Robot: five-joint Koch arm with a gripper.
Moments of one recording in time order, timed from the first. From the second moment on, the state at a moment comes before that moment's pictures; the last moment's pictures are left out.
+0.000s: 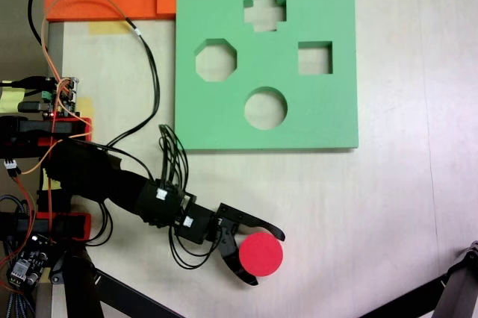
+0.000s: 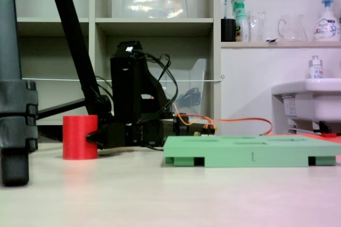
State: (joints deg) arm 21.7 45.7 140.5 -93.0 89.4
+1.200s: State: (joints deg) arm -26.3 66.8 140.8 -72.0 91.5
